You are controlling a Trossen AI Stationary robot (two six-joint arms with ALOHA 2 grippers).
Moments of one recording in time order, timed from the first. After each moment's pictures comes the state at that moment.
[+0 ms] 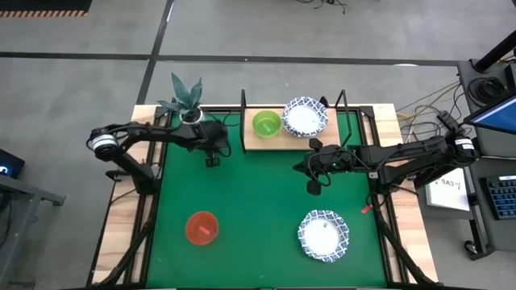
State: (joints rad) left arm 0.48 1.55 0.76 -0.38 -0.23 0.40; right arm 0.00 1.15 0.70 -0.14 0.10 0.00
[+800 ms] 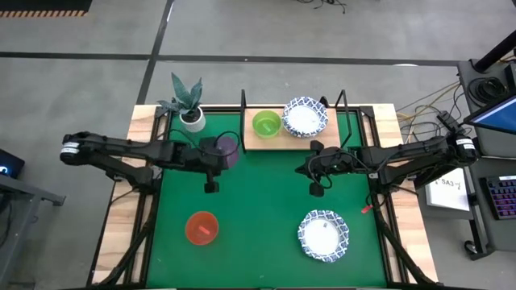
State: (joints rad) left arm -0.03 1.20 0.94 -0.62 -0.23 0.02; right arm 0.01 1.13 0.68 -0.18 0.10 -0.02
